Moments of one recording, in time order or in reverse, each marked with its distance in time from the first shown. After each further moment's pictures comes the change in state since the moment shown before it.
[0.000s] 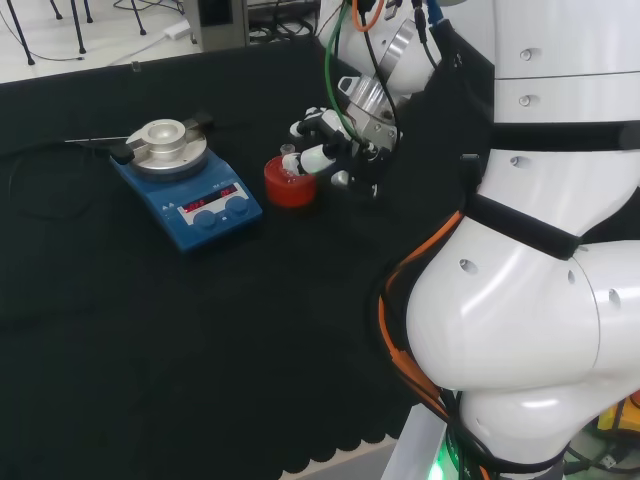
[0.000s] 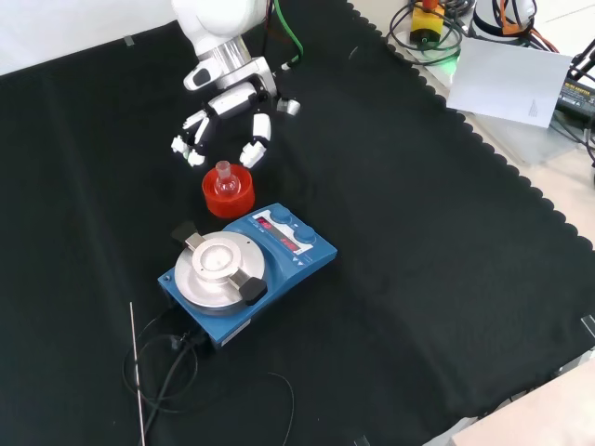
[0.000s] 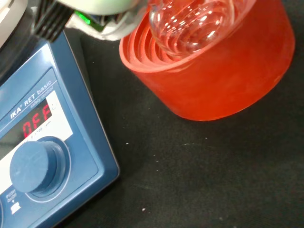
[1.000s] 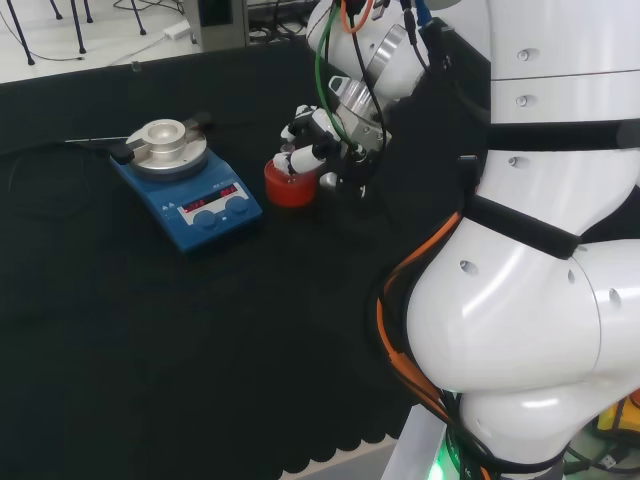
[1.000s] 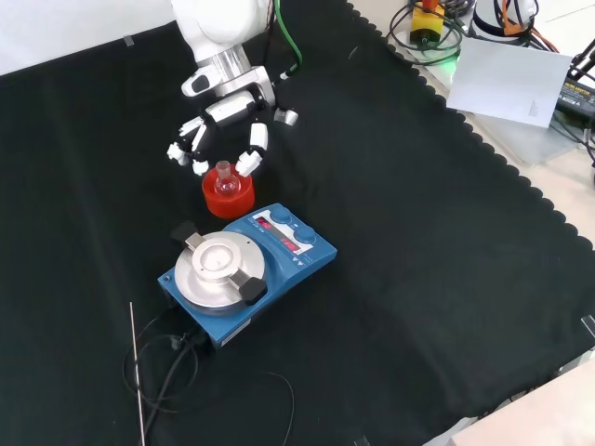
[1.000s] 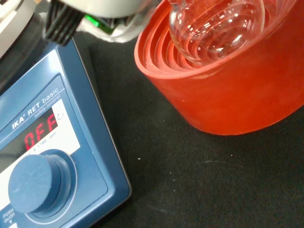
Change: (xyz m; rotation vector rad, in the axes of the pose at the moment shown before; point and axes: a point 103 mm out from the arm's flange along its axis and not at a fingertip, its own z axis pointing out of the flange) arm 0.010 0.013 0.009 -0.047 -0.008 -0.017
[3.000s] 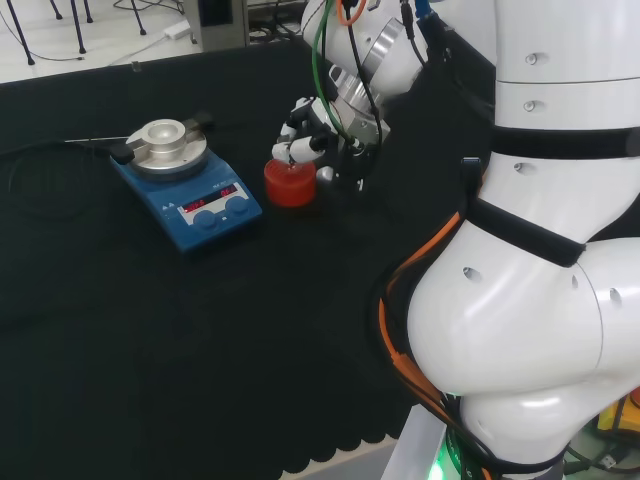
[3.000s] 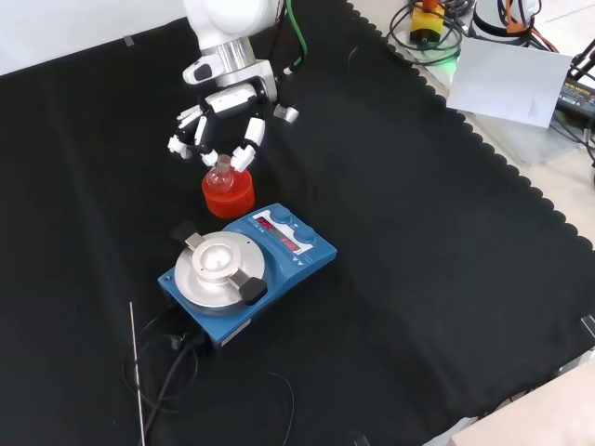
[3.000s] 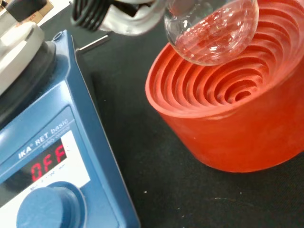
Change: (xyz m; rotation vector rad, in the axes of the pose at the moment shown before) arm 0.013 -0.001 -0.016 -0.077 -0.039 0.010
